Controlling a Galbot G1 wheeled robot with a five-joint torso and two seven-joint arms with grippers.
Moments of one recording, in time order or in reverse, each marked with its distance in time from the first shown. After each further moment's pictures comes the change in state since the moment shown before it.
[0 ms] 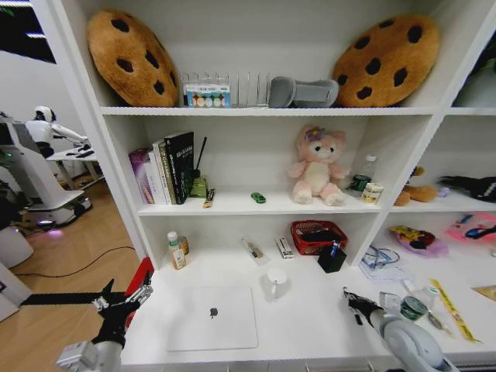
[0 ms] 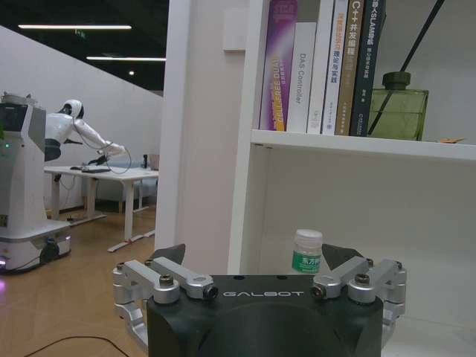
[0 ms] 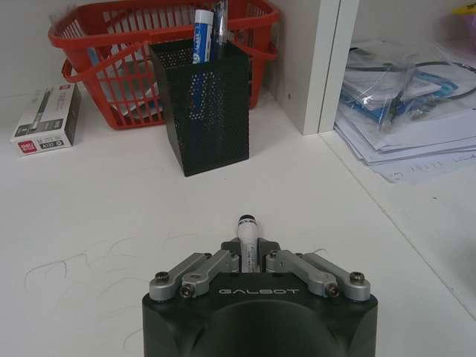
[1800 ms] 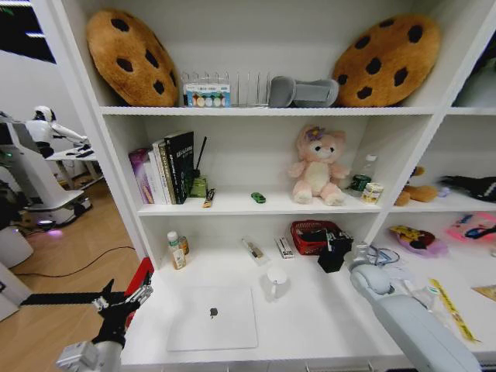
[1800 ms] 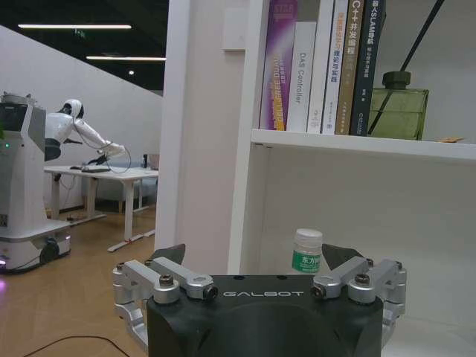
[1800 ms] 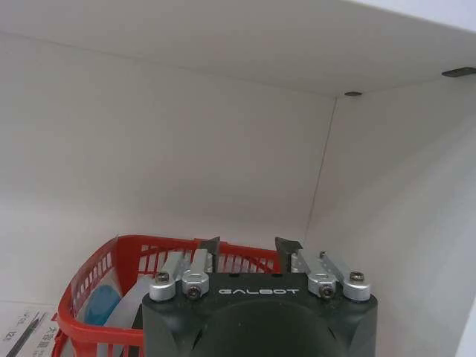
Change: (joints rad) left arm 0.000 0.000 0.000 0.000 0.000 0.000 0.000; right arm 0.592 -0.059 -0.366 -0.332 -0.310 0.395 -0.091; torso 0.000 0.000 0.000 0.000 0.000
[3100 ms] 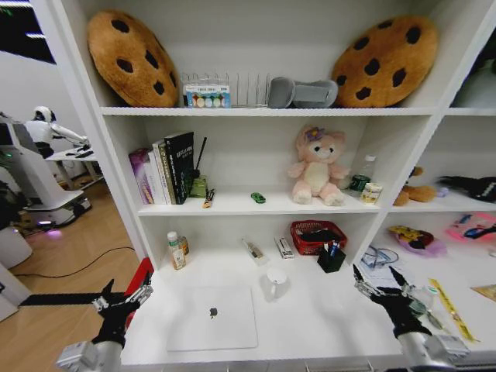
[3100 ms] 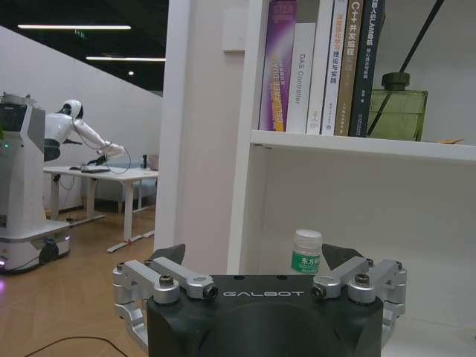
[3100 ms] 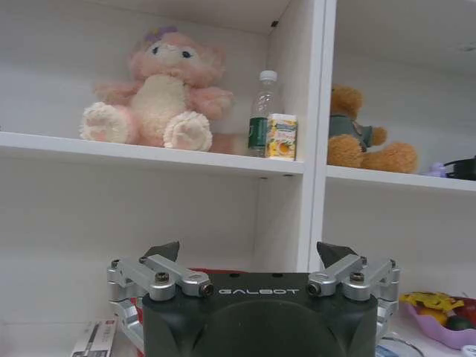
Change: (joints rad) left arm 0.000 0.000 0.000 0.000 0.000 0.000 0.000; right arm -0.969 0.348 0.616 0.657 -0.112 0.317 -0.071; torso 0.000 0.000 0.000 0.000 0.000
